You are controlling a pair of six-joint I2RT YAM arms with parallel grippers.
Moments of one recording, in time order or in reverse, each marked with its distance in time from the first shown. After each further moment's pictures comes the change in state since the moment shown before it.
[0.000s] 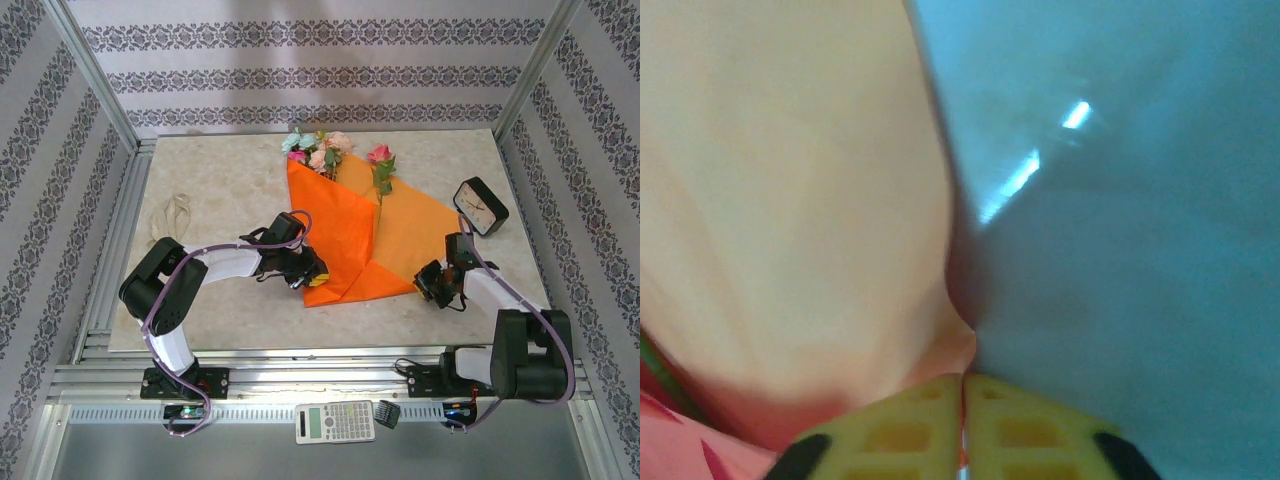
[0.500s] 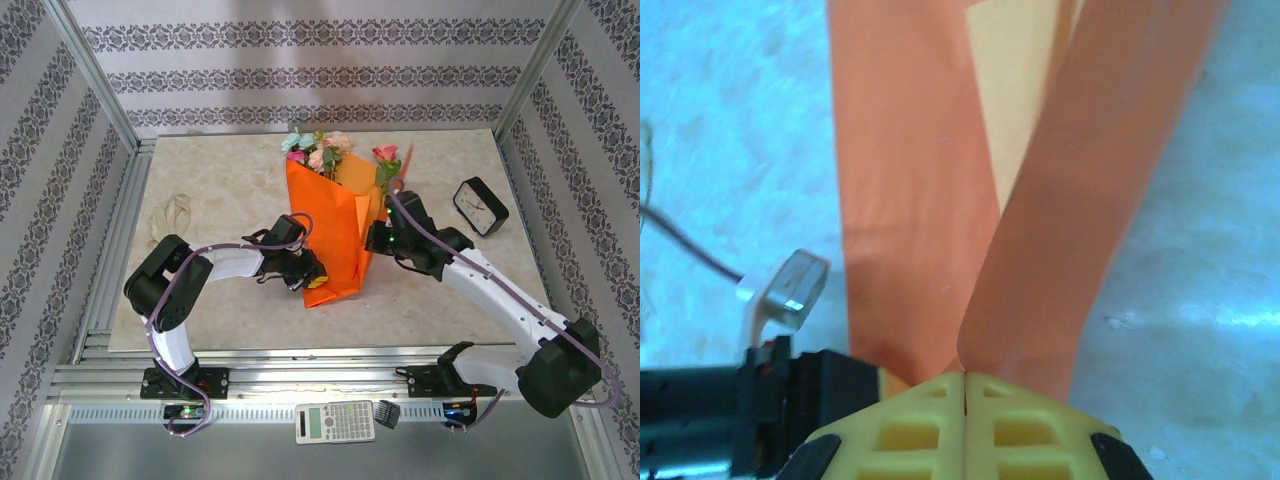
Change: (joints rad) left arm -0.001 0.039 -0.001 -0.002 -0.026 0.024; right arm 0.589 -0.067 0.452 -0.100 0.305 -0.257
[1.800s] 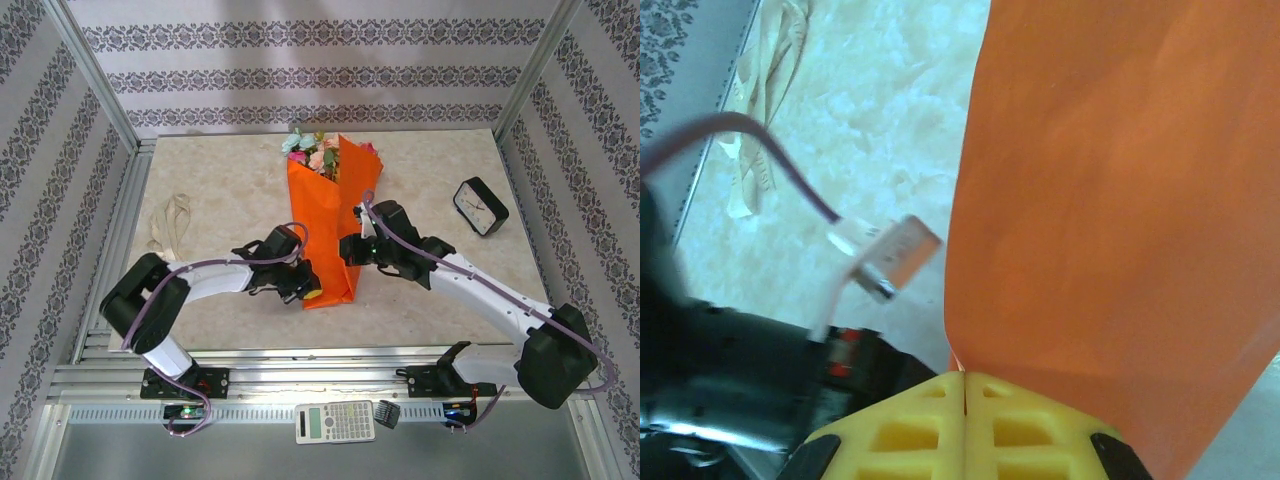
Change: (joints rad) left arm -0.068 -0.147 -0.119 -0.018 -0.032 0.010; right arm 0.074 0.033 -0.105 0.235 -0.241 -0.100
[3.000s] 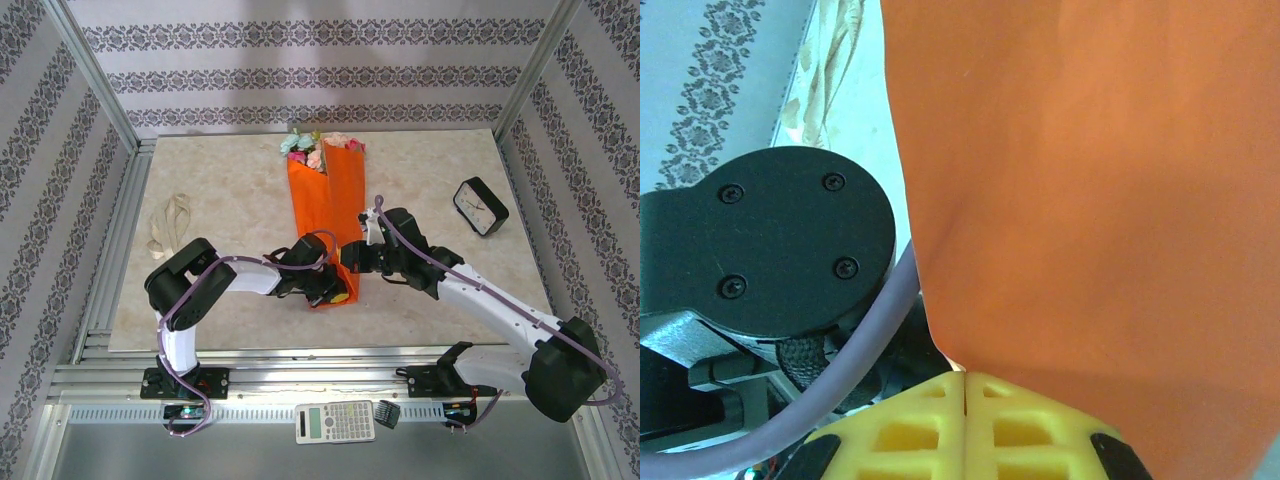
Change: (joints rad) left arm -0.095 0.224 0.072 0.307 0.011 -0.141; right arm -0.020 -0.074 -0.089 0.070 -0.131 0.073
